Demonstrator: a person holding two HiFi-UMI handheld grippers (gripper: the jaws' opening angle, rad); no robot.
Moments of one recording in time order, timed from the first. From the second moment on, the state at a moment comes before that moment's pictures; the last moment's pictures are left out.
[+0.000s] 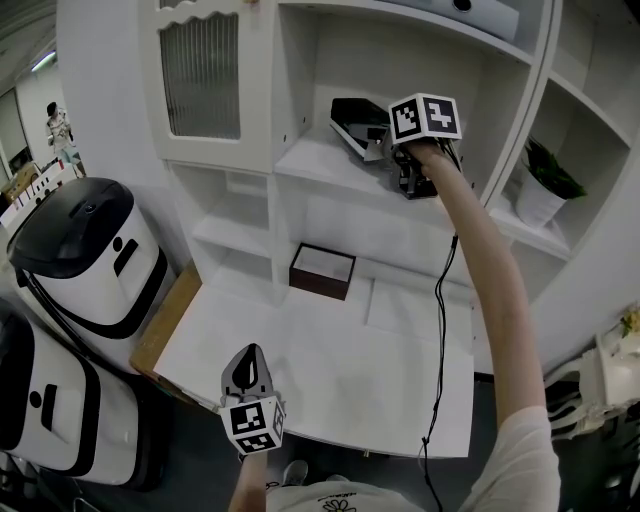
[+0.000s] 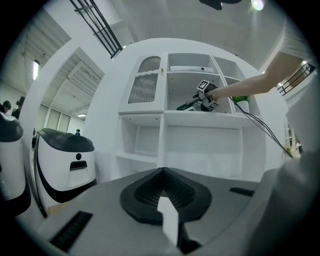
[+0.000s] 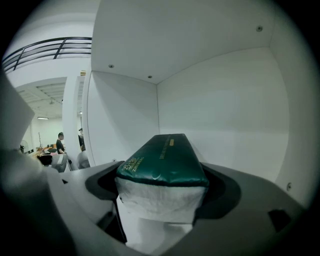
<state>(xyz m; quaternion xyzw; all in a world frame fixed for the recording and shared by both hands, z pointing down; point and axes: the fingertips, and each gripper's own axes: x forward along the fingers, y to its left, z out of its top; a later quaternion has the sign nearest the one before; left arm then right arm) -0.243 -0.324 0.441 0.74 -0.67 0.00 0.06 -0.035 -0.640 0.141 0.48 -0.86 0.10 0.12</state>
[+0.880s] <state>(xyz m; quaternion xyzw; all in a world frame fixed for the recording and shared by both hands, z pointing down) -0.159 -0.286 0.345 0.79 -0.61 -0.05 -0.05 -0.010 -0.405 0.098 0.50 -0.85 -0.15 -0.10</state>
